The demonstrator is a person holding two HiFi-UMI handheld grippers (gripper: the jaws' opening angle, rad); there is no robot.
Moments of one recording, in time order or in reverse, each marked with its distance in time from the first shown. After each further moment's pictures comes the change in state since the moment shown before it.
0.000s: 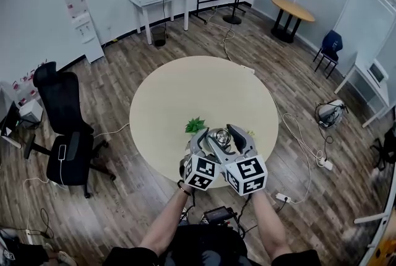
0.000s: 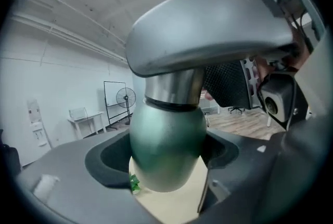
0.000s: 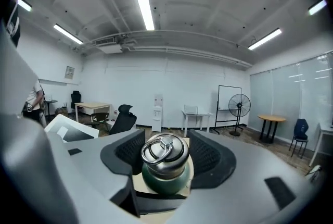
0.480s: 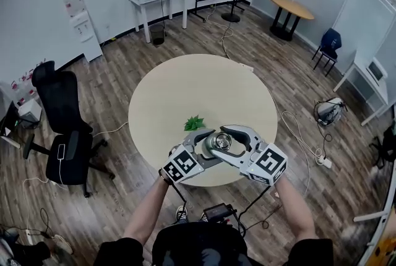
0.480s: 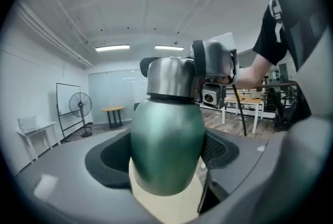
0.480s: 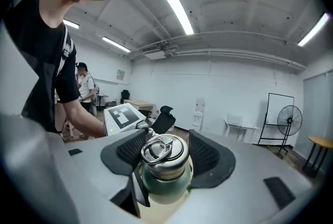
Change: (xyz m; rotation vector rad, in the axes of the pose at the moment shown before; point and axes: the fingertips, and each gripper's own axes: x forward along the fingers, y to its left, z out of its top) left arm -0.031 -0.029 0.013 0.122 -0.090 -0.489; right arm -0.028 0.031 0.013 -0.201 -0.055 0.514
